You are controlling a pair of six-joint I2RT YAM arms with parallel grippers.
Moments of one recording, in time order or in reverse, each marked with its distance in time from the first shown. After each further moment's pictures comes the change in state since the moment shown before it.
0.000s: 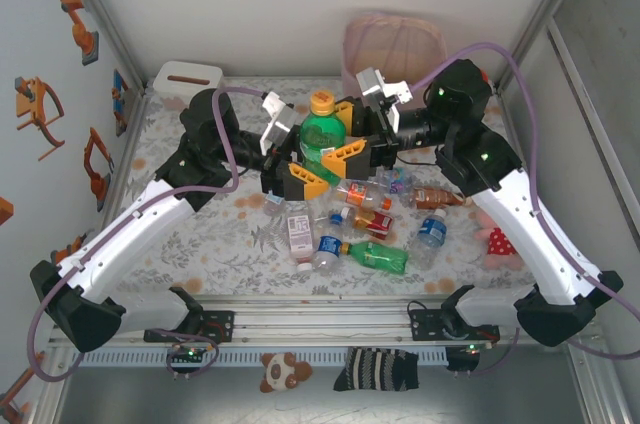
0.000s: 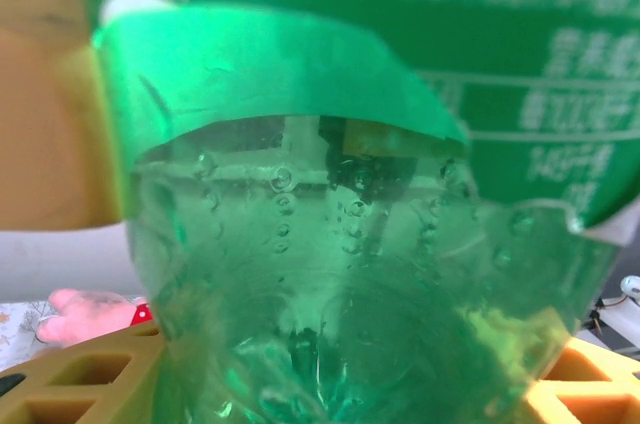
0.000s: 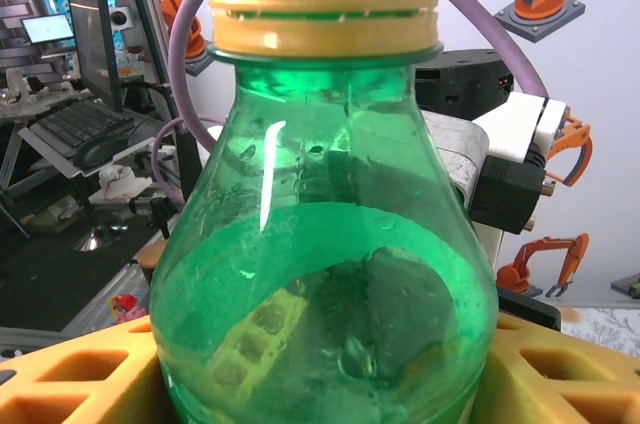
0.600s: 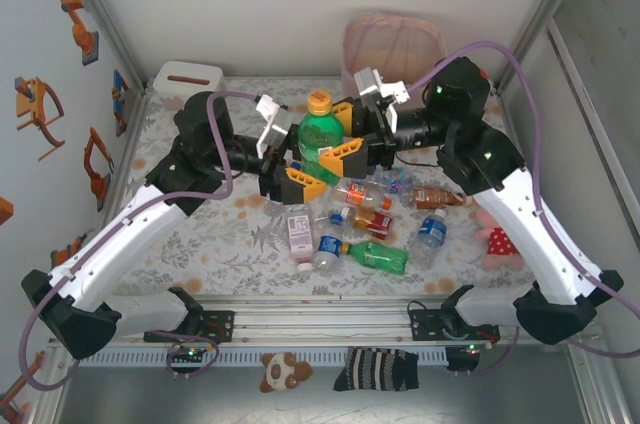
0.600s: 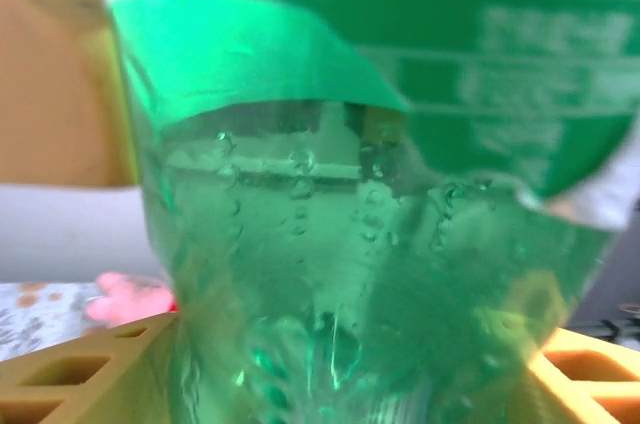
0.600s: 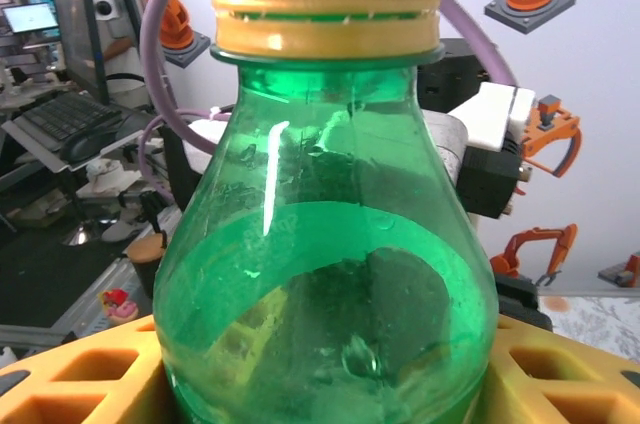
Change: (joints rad) left arm 0.000 -0.053 0.001 -0.130 -0.110 0.100; right arm 0.011 0.011 0.054 -0.100 0.056 -0.058
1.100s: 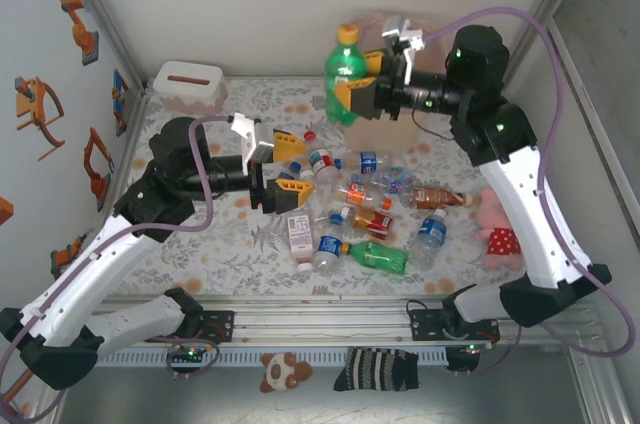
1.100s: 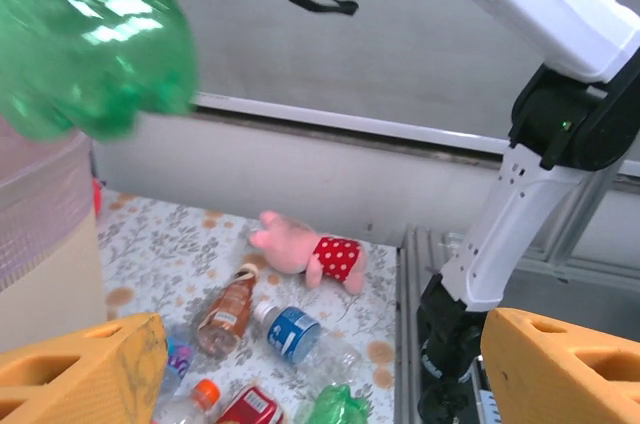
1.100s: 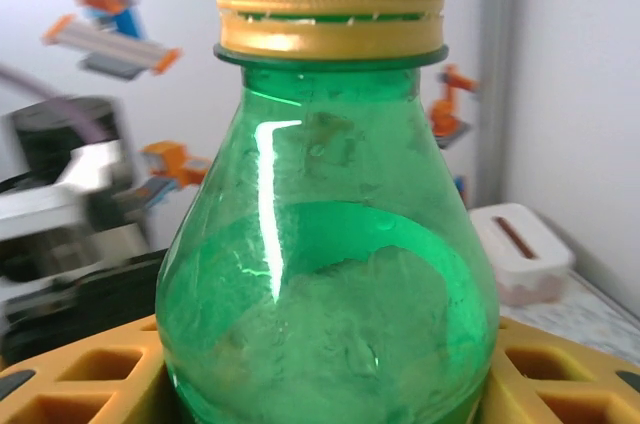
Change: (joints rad) left arm 0.003 -0.190 -0.102 -0.205 -0.379 0.139; right arm -0.220 0.116 0.164 -0.080 0.243 0.039
